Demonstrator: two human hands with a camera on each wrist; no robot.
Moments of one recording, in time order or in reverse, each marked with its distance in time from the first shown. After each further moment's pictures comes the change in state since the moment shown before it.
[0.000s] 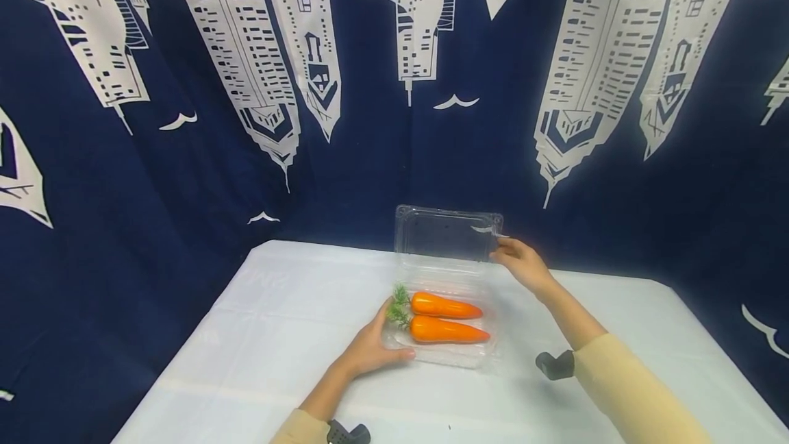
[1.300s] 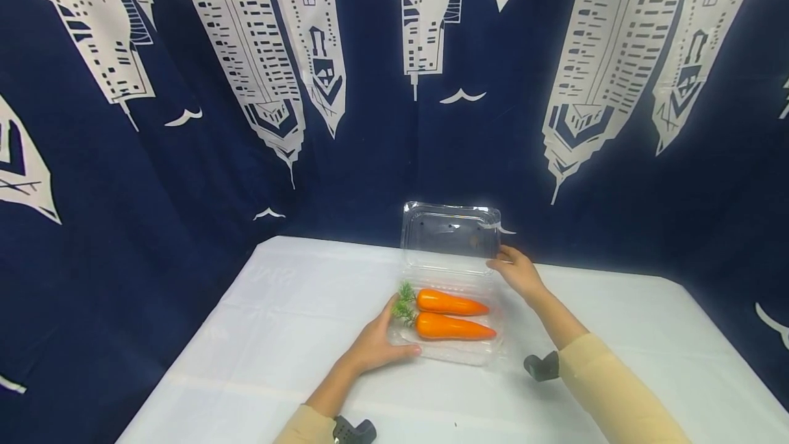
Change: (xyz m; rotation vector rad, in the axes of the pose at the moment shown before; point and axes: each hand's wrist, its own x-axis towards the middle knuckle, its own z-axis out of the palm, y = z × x) left_hand -0.001 0.004 -0.001 0.013 0.003 -0.002; right_hand 0.010 0.017 0.031 -0.042 0.022 0.125
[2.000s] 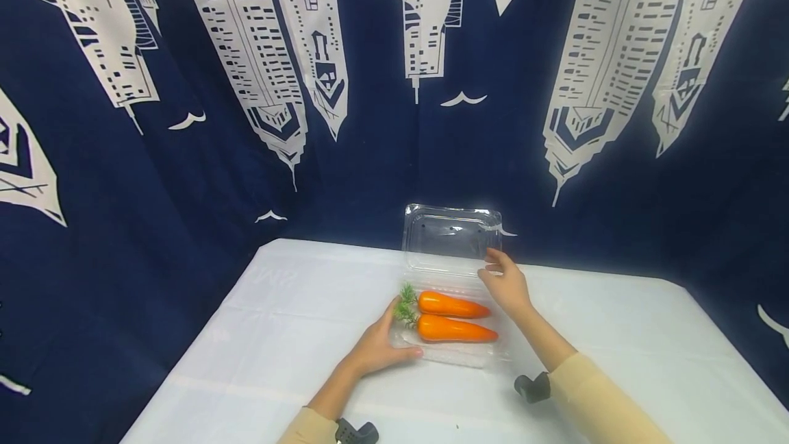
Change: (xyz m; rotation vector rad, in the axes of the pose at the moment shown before) left_hand -0.001 0.001 0.000 -0.004 -0.002 0.004; right_hand -0.023 -0.014 0.032 0.081 0.179 -0.115
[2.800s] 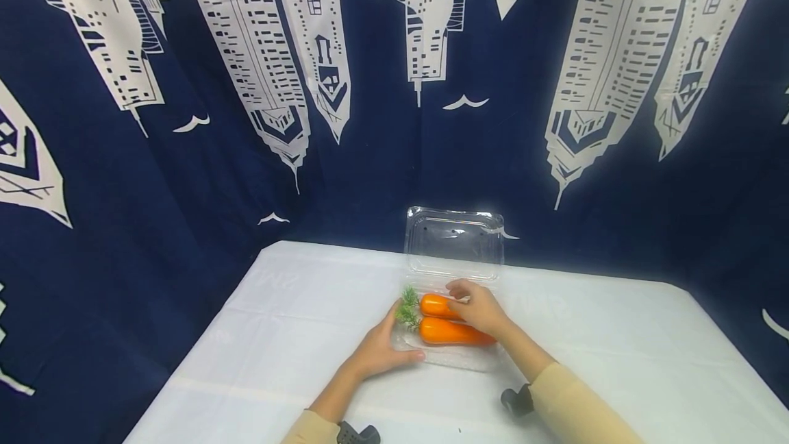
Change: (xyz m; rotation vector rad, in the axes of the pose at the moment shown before) left_hand 0.001 -0.003 0.002 0.000 0.010 0.006; right_hand -0.011 0.011 0.045 -0.117 -0.253 -0.175
